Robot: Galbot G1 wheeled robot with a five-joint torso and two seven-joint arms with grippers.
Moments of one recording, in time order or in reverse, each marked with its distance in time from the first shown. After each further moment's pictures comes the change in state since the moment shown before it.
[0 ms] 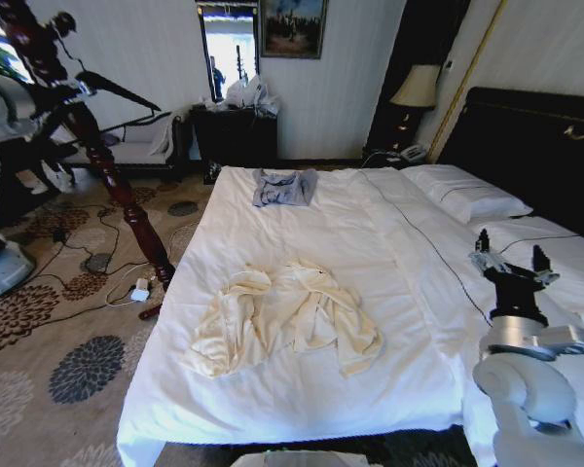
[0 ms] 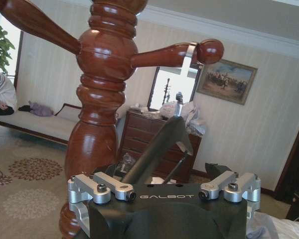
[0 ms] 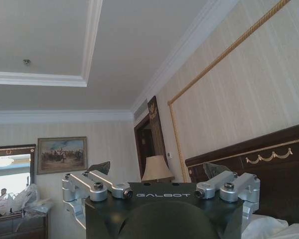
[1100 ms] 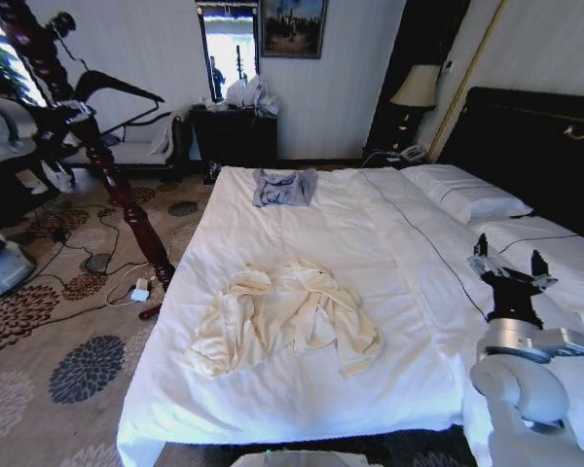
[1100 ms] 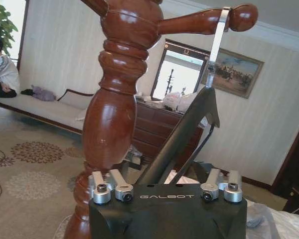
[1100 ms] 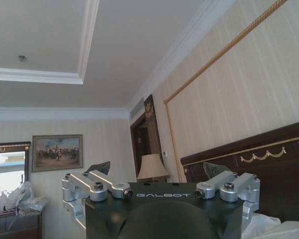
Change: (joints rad) left arm 0.106 0.034 -0.059 -0.028 -0.053 -0.004 -0.001; right arm 0.000 0.016 -0.008 -0.020 -0.025 0.014 0.001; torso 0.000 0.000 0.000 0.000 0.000
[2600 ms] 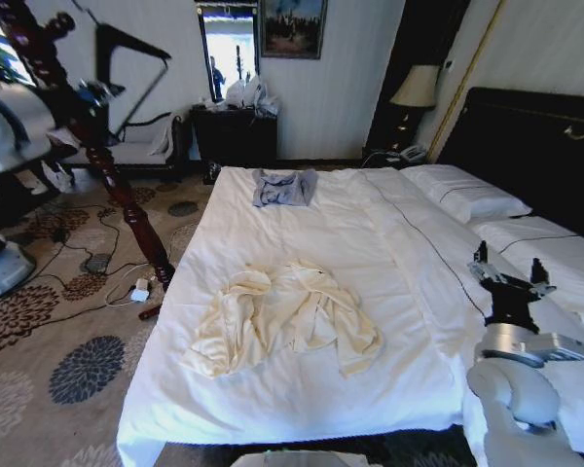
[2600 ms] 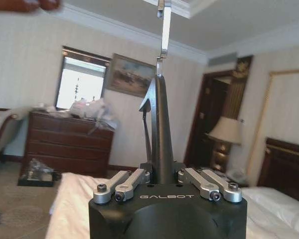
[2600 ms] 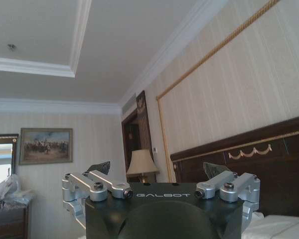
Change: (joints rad) left arm 0.435 0.122 -0.215 -0.548 -0.150 -0.109 0.134; right arm -0.011 0.003 -0.017 -0.067 -0.039 0.049 0.014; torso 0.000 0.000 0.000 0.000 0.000
